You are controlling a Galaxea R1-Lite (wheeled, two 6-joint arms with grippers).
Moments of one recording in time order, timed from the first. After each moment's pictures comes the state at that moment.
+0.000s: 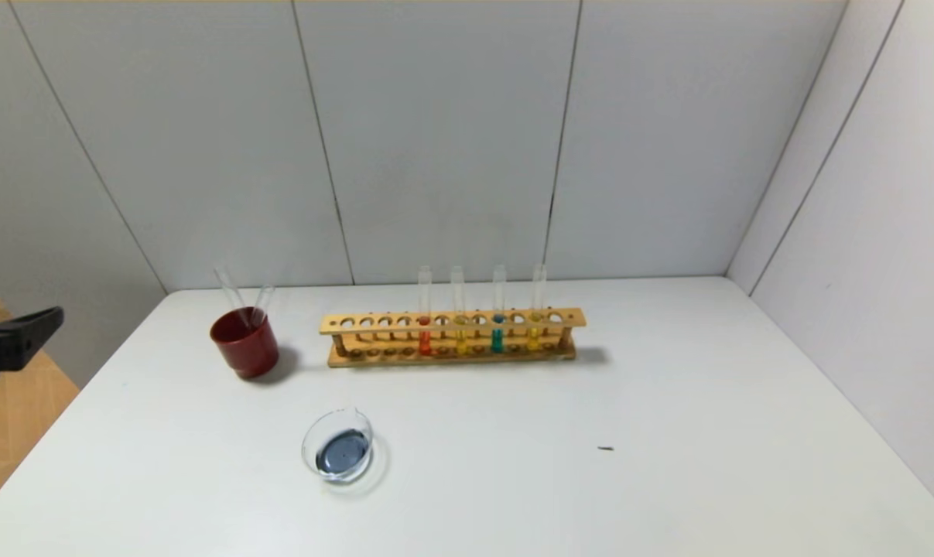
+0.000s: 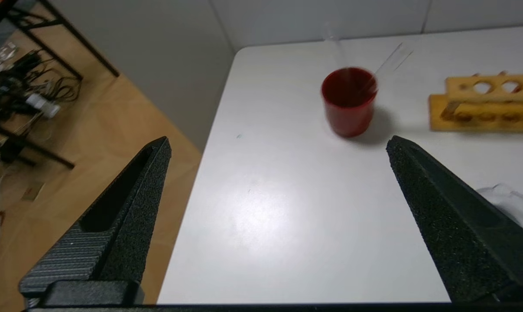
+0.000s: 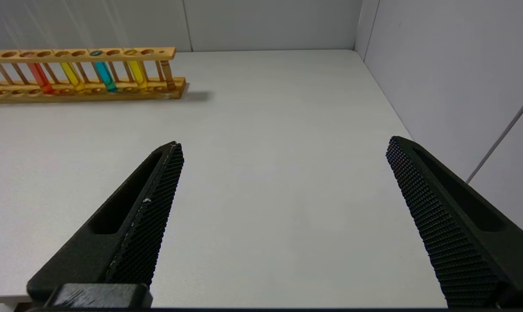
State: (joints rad) left arm -0.06 0.94 -0.75 0.06 0.38 0.12; right arm 0.00 0.00 0.00 -0.01 0.00 0.02
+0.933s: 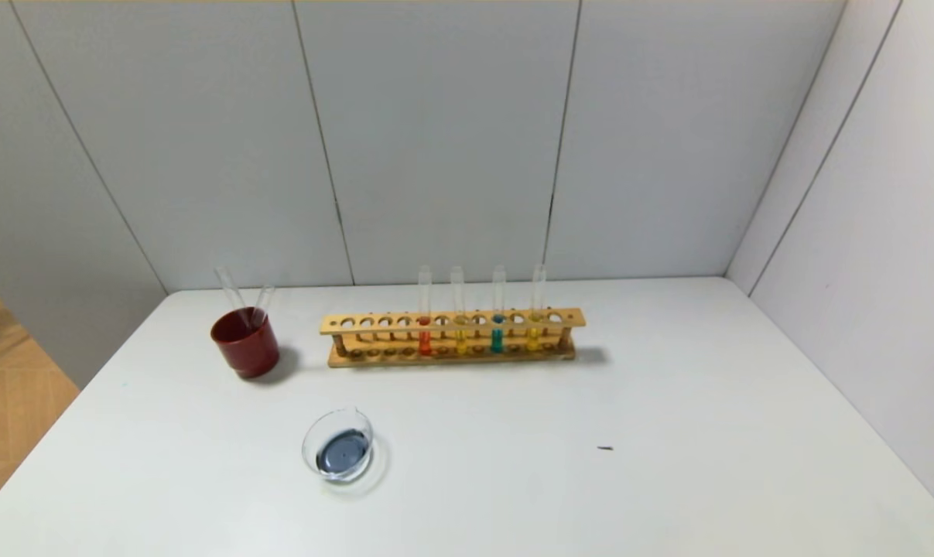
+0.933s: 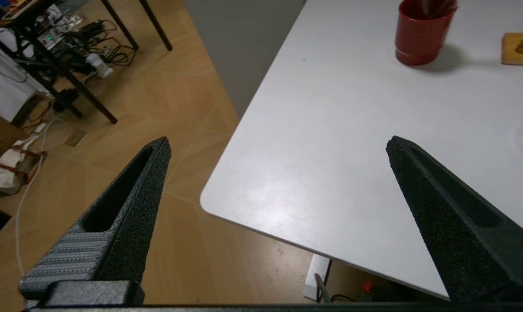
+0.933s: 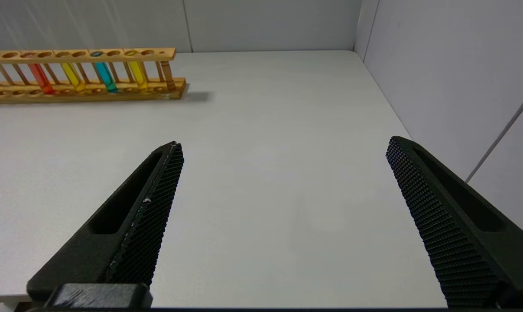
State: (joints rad) left arm -0.01 0.20 -0.56 0.55 0.49 0.08; right arm 0.00 0.00 0.00 -0.01 0.00 0.02
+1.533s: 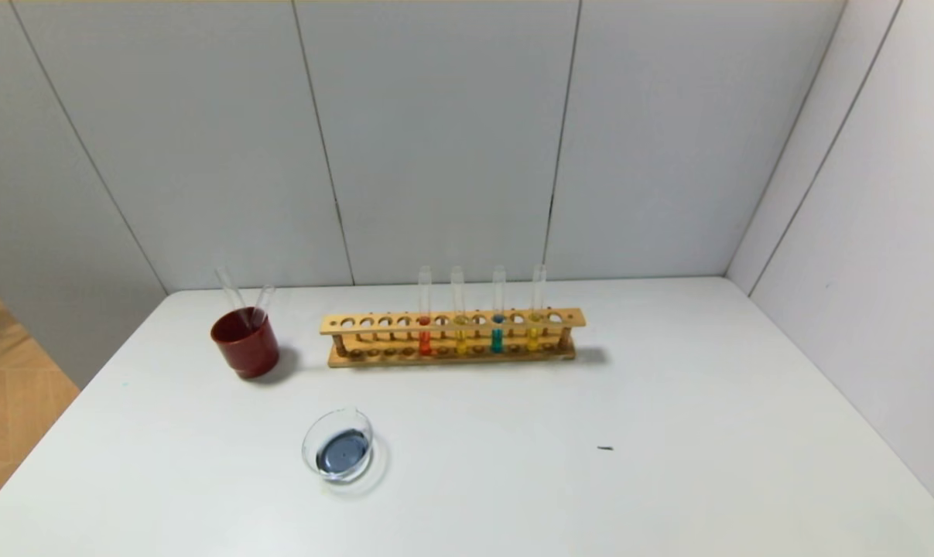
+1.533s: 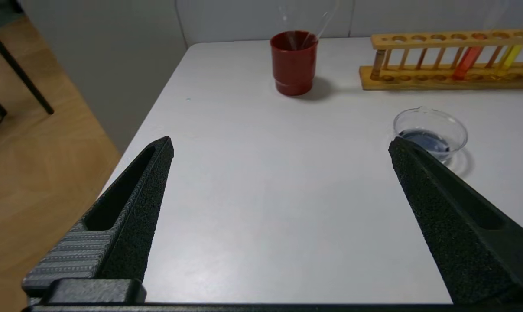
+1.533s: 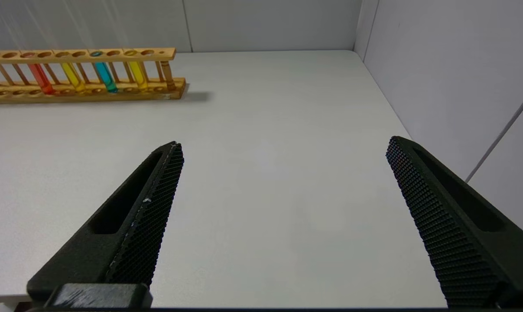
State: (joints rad) left arm 0.00 0.00 -0.10 0.10 0.14 0.04; right arm 0.00 0.00 0.00 -0.01 0.00 0.02
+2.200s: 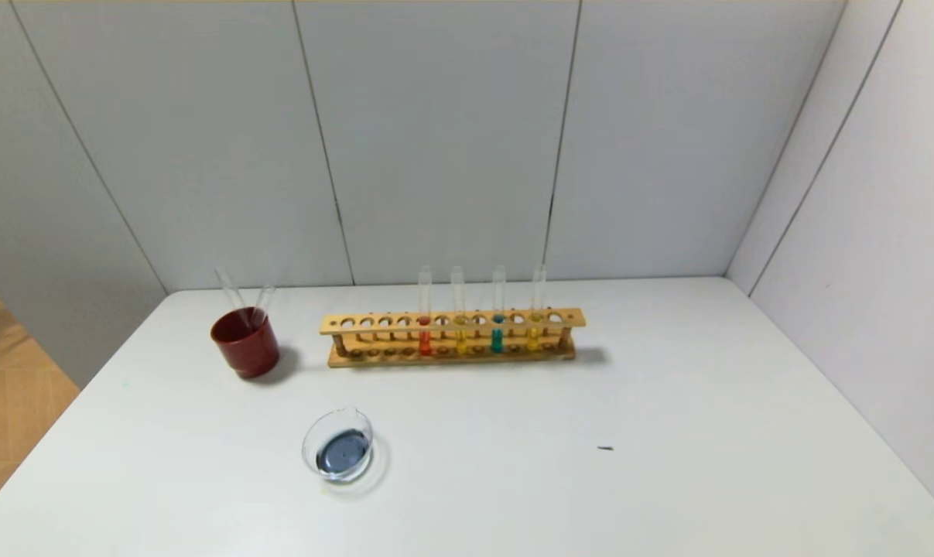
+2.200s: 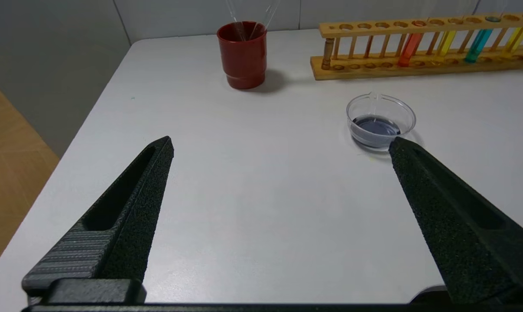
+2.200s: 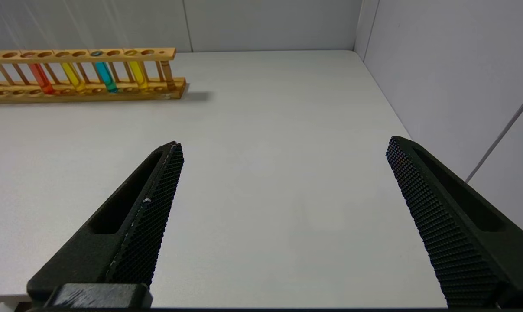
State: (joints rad) left arm 0.00 0.00 0.00 0.01 0.00 0.00; right arm 0.00 0.00 0.00 -0.01 0.00 0.02
